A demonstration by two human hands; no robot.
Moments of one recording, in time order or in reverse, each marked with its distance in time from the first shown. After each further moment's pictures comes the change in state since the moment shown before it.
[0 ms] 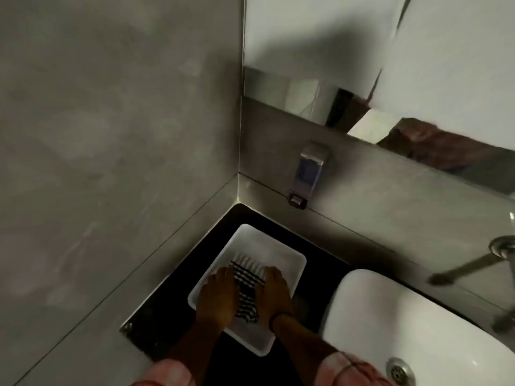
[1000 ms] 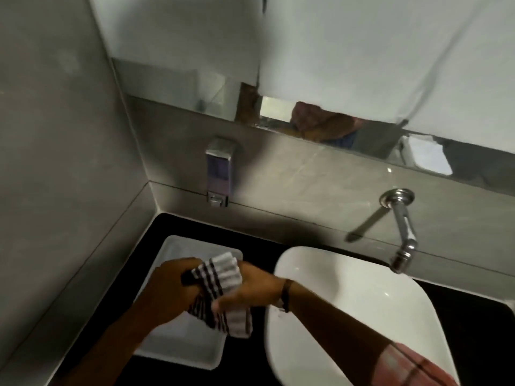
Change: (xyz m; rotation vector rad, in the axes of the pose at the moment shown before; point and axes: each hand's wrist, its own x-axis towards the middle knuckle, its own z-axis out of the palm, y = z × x) left_hand 0.018 0.064 -0.099 -0.478 -0.115 0.469; right_hand -0.042 -0.004 -0.142 0.361 -0.336 -0.152
